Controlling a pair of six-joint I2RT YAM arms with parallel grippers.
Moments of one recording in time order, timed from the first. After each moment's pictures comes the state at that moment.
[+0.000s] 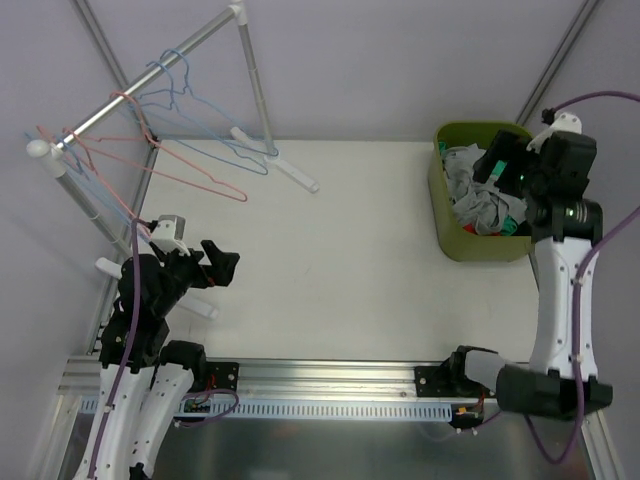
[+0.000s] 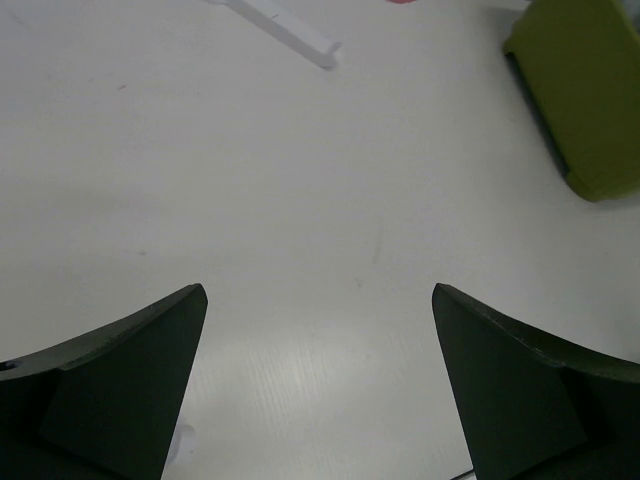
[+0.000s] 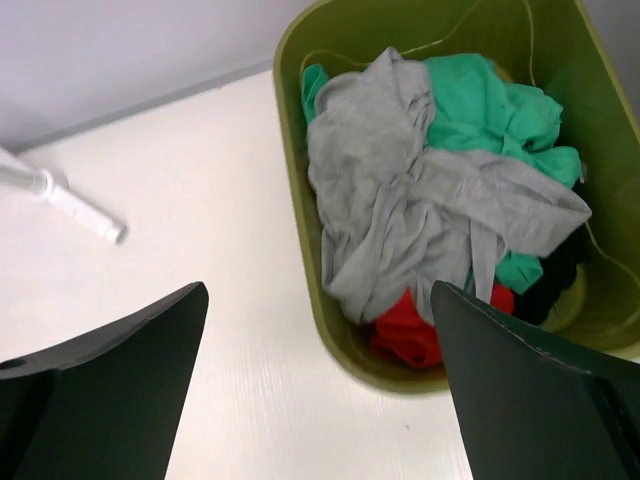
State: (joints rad) left arm -0.14 0.36 0.66 -0.56 0.24 -0.31; right arm -0.15 1.26 1.57 -0.76 -0.09 0.22
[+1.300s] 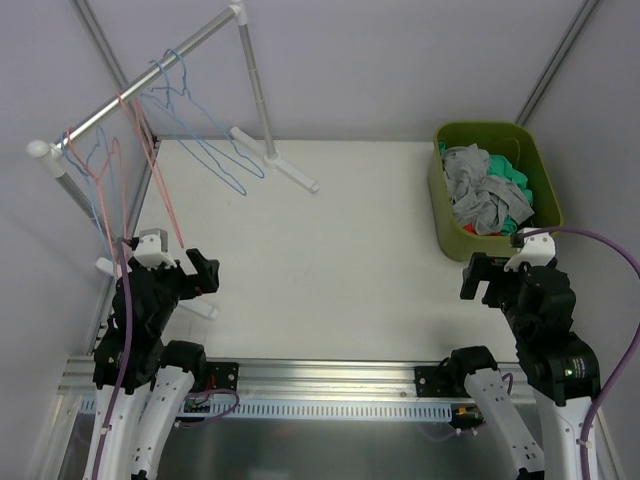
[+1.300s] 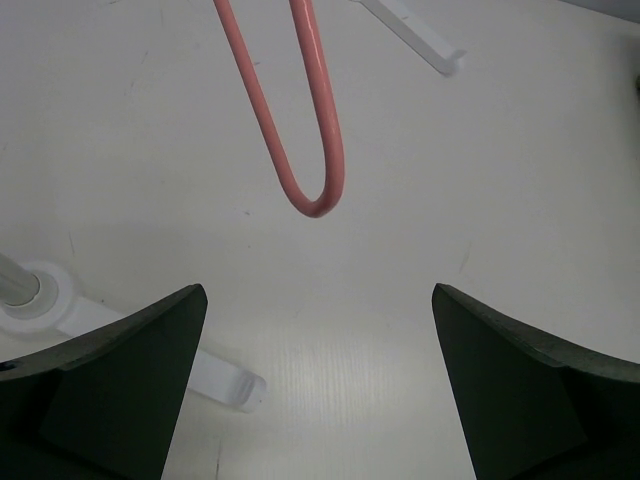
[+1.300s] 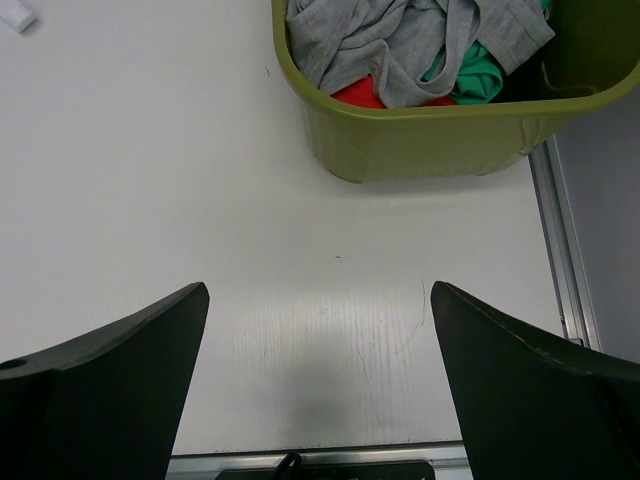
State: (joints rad) left arm -0.14 0.27 0.70 -0.75 -0.06 -0.30; right arm 0.18 0.42 1.00 -1.03 0.20 0.09
